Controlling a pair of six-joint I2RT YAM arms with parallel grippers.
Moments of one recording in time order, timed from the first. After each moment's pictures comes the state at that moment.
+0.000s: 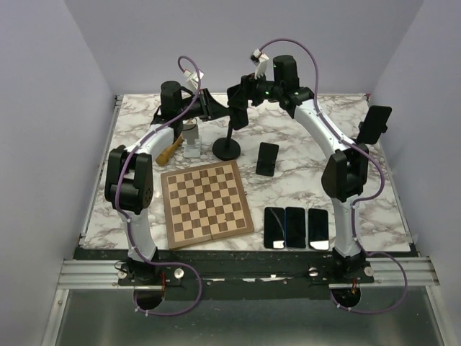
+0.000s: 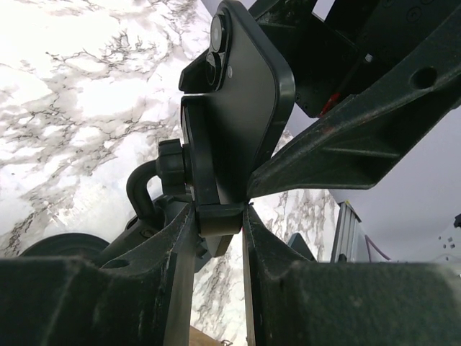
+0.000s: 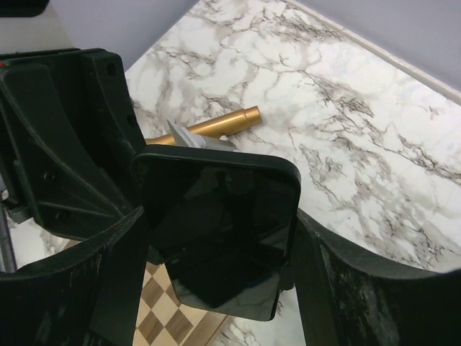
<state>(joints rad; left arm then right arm) -0.18 1.95 1.46 0.35 0.91 -0.67 0.40 2.18 2.14 -0.33 -0.61 0.14</state>
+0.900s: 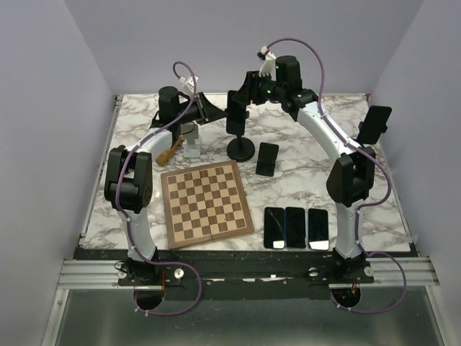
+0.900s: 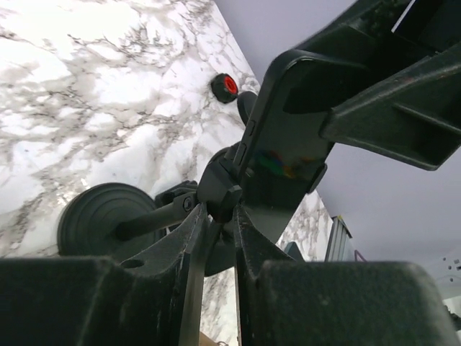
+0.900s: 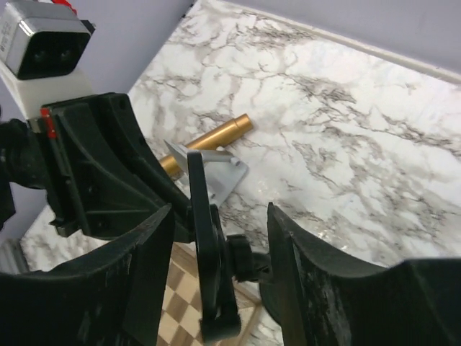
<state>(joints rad) -0.16 1.97 1.41 0.42 0.89 -0.75 0.41 2.11 2.05 -0.29 -0.50 0.29</state>
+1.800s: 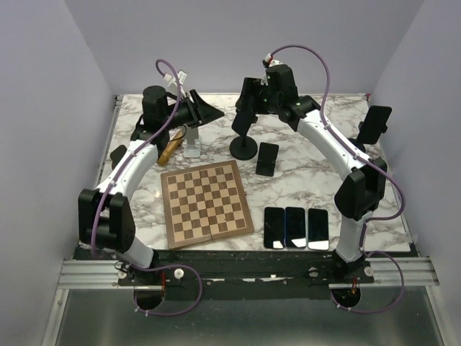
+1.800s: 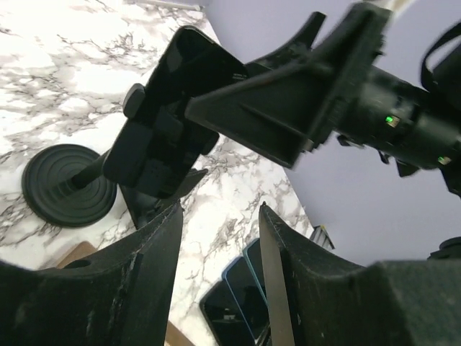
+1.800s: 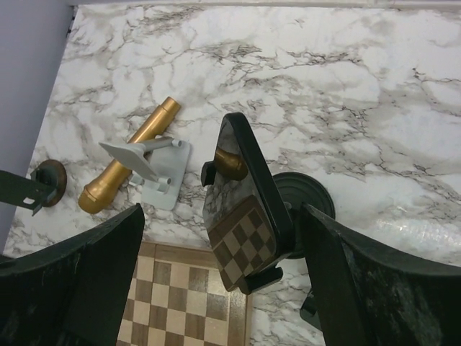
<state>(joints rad) -0.20 1.59 1.27 0.18 0.76 -0.76 0.52 1.93 1.92 -0.47 0.03 0.42</state>
